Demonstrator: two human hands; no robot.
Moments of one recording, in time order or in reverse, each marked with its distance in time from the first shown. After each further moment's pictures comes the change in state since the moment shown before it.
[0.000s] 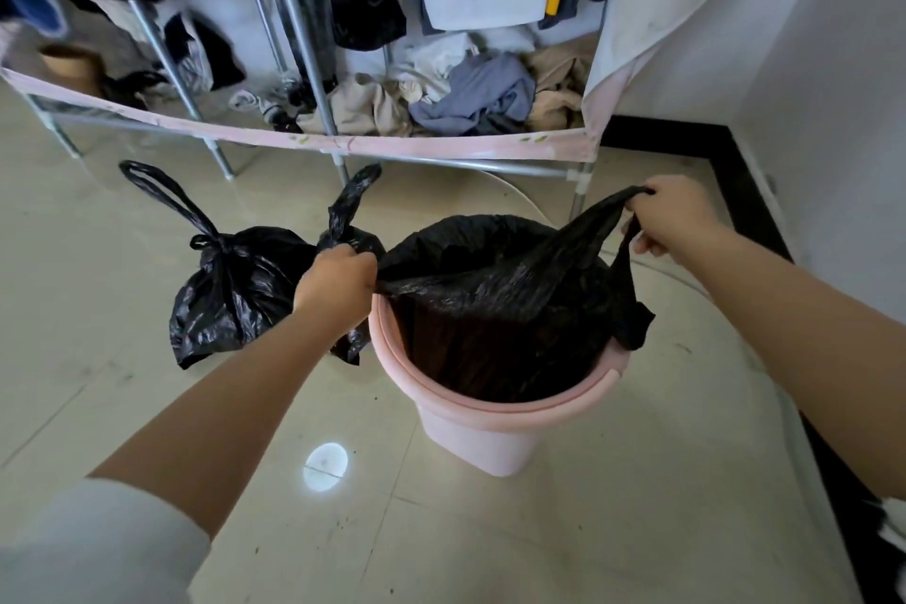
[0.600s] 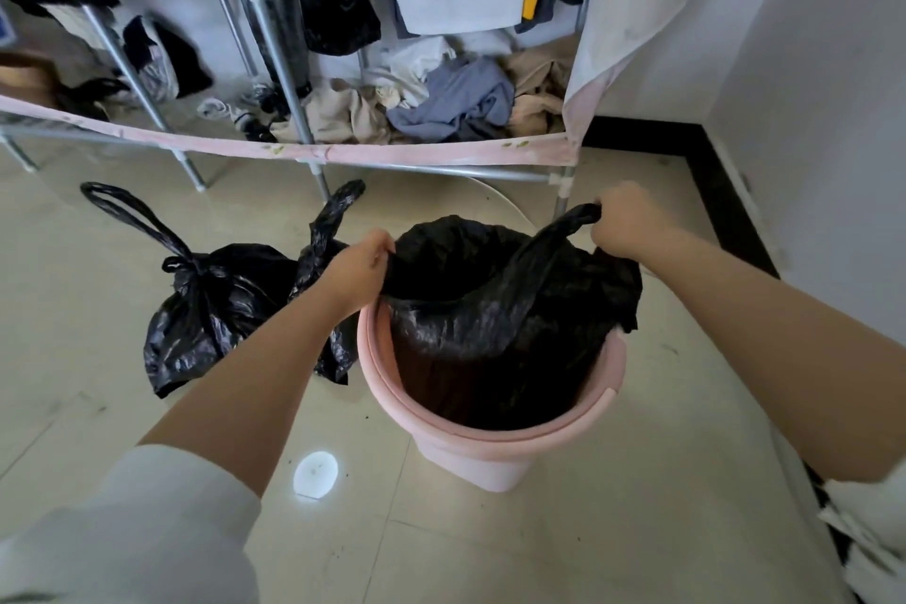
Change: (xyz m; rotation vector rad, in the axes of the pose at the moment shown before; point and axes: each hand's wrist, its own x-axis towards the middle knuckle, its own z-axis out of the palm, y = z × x) left_hand 0.048 0.018 -0.004 -0.438 -0.117 0.052; right_hand 0.003 -0.024 0.015 -0.550 -0.047 -0.176
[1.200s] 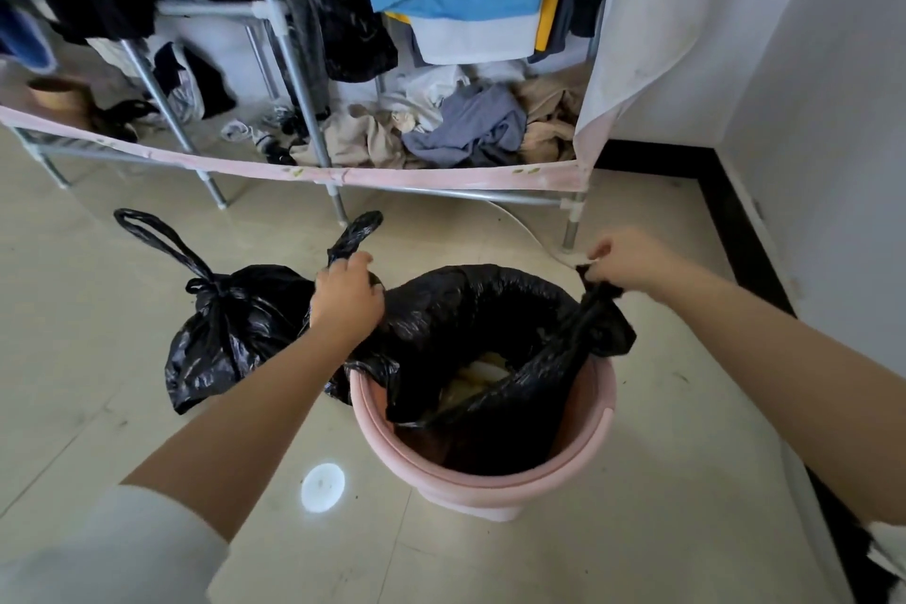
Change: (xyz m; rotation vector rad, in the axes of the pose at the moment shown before) left_hand -0.001 -0.005 -0.014 0.201 0.097 -0.257; right_hand 0.002 -0.005 -0.015 0.252 -0.147 0.020
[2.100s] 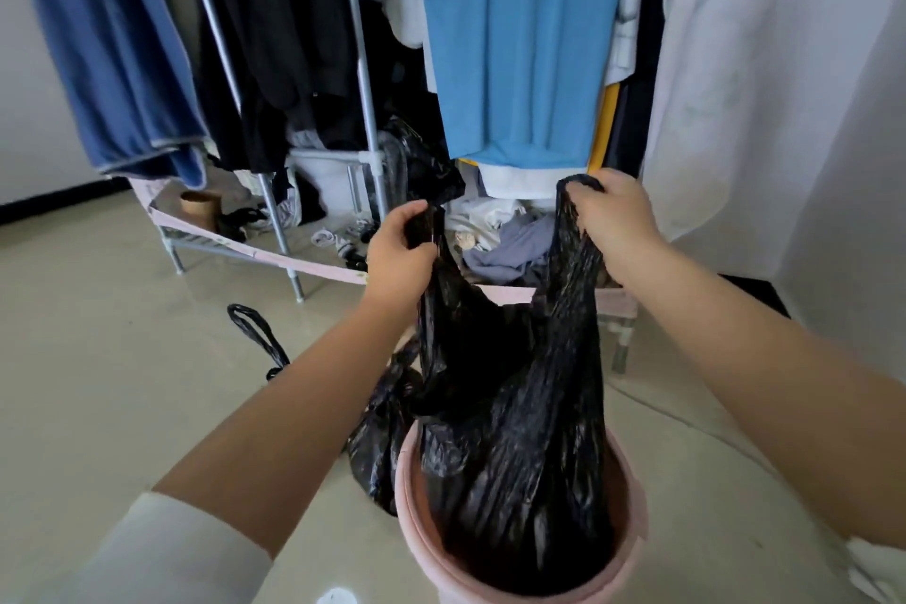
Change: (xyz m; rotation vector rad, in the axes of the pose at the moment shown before) left_hand -0.012 0.075 -0.146 -1.178 0.358 0.174; right_hand -0.017 -0.137 -0.083 0.674 0.368 -0.408
